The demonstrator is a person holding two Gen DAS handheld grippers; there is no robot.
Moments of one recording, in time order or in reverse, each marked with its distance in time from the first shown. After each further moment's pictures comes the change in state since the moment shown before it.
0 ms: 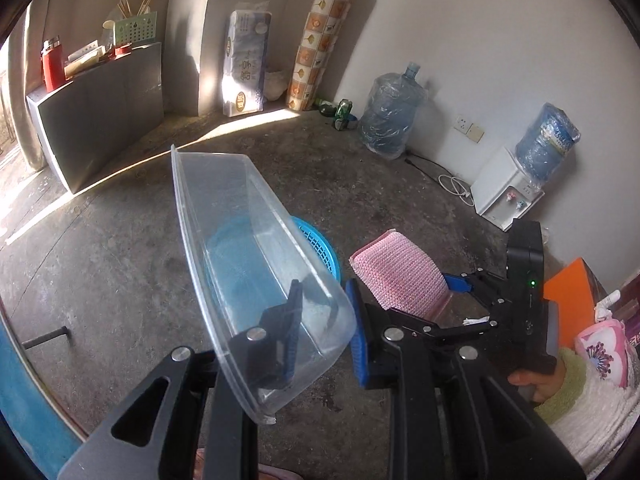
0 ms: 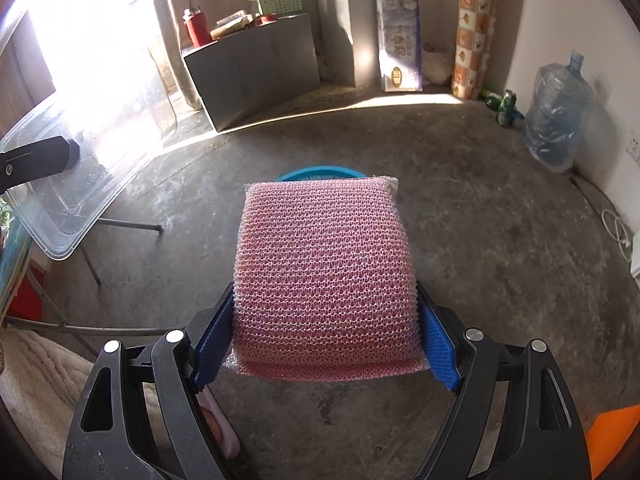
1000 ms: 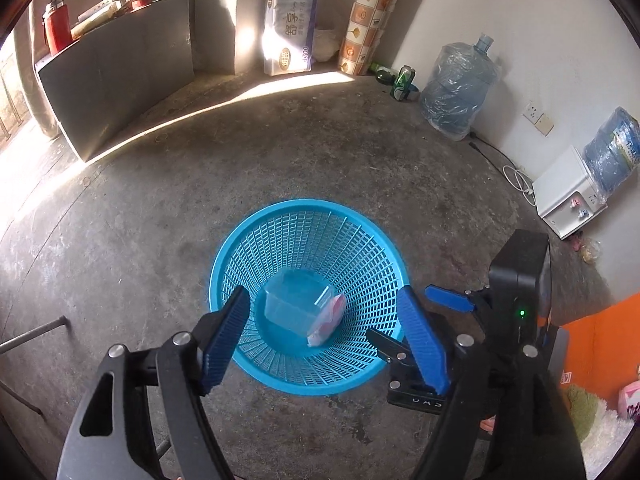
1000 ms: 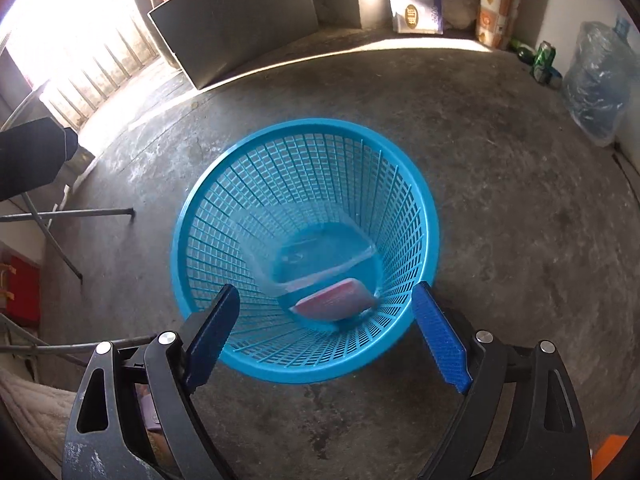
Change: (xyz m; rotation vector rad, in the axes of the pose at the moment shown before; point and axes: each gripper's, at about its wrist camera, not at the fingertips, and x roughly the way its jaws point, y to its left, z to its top) left arm 0.133 0.051 0.040 -0.088 0.097 0.140; right arm 0.123 -0.011 0.030 0.041 0.139 0.048
